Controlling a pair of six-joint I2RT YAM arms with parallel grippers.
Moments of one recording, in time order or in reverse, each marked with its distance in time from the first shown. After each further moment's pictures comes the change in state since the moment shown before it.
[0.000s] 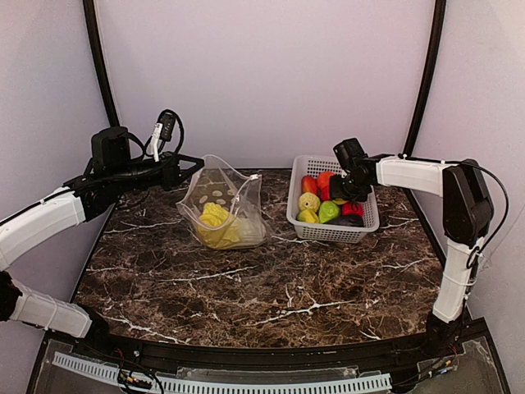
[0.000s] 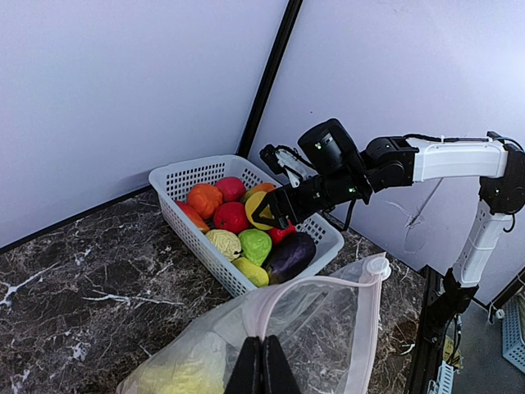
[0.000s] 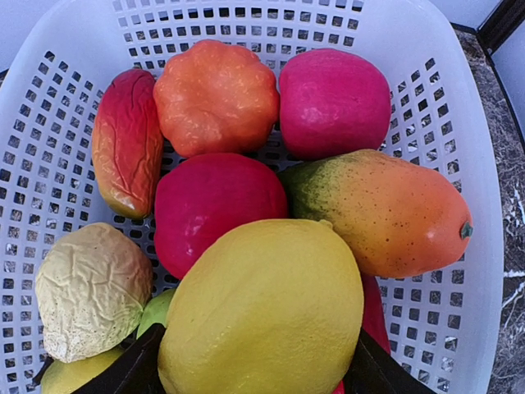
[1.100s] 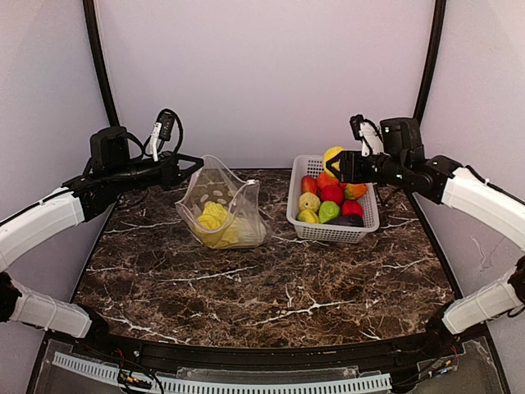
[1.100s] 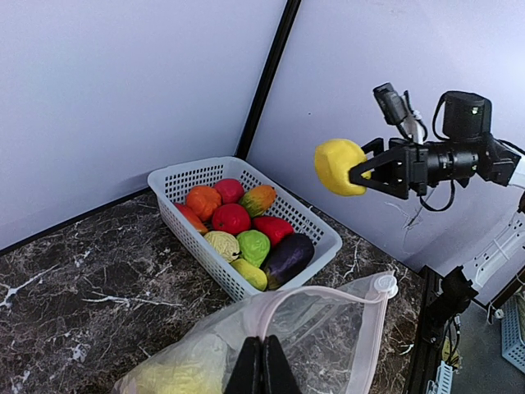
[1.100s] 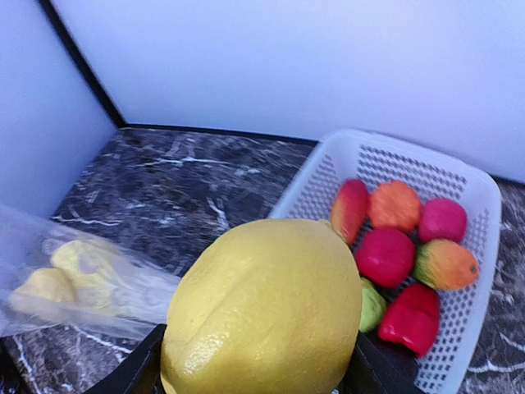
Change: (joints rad) left arm 0.000 -0.007 0.000 0.000 0.003 -0.001; right arm 0.110 -0.590 -0.280 0.156 -0.277 -0.143
